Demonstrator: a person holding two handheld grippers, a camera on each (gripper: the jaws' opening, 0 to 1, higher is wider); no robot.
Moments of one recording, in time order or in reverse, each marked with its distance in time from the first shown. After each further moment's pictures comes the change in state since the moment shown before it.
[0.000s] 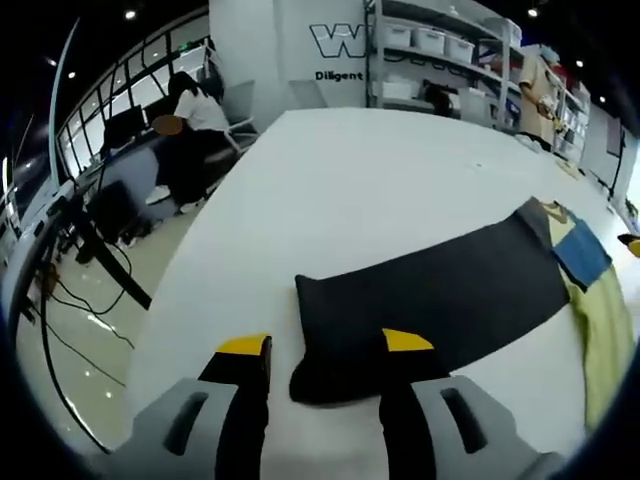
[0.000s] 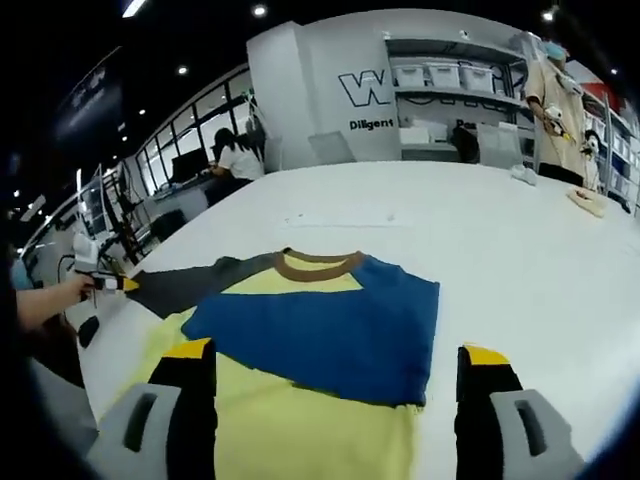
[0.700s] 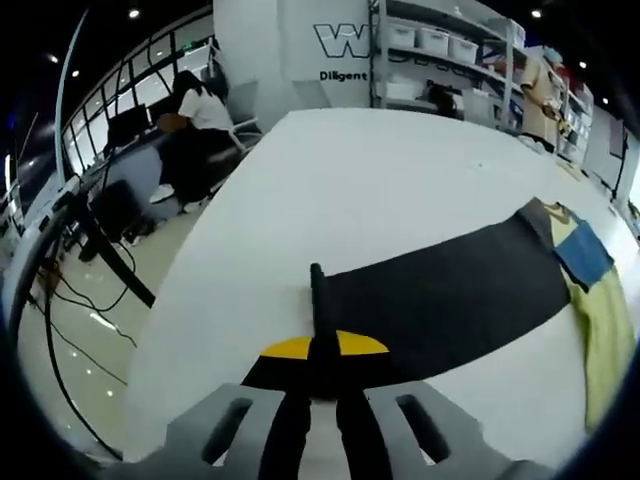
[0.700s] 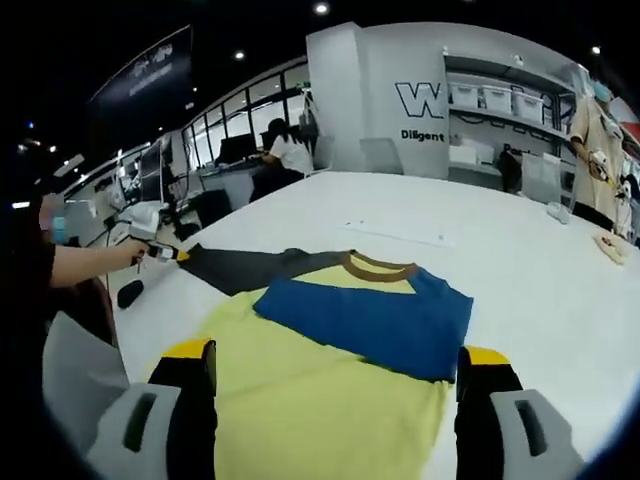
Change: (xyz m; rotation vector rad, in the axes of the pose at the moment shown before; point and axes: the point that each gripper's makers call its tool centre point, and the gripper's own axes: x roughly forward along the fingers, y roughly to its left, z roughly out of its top) left arm -0.005 -0.001 0.003 0.003 -0.012 0.013; right arm -0.062 0.059 -0.001 -0.144 -0.002 0.135
